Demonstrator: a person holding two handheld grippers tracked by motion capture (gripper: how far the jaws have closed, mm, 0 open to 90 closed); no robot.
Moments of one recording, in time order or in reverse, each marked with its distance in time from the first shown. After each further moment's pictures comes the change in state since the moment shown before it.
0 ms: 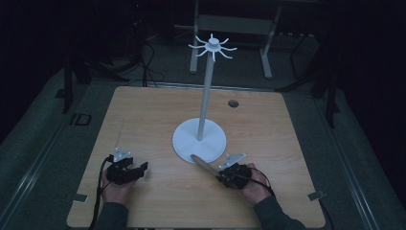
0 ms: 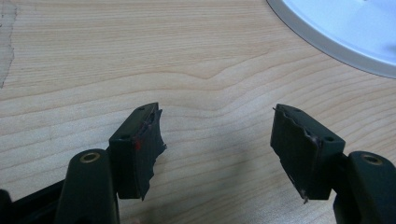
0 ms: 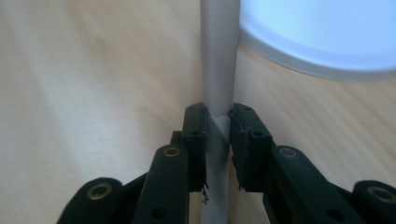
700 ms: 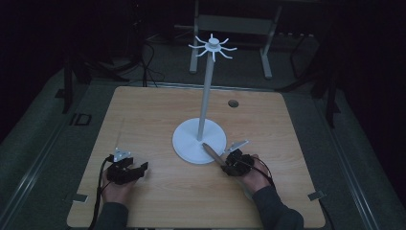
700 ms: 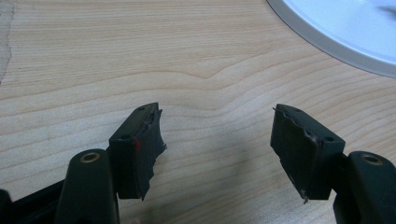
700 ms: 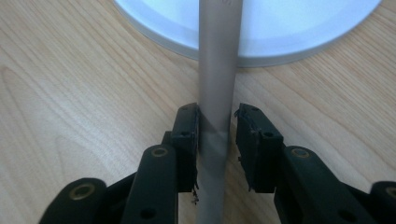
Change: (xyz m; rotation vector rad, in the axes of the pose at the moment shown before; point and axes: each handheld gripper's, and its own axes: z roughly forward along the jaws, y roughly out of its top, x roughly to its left) left arm 0.000 0.000 0.001 0.002 -0.004 0.000; right arm -0.037 0.010 0.010 0.068 -0.064 0.153
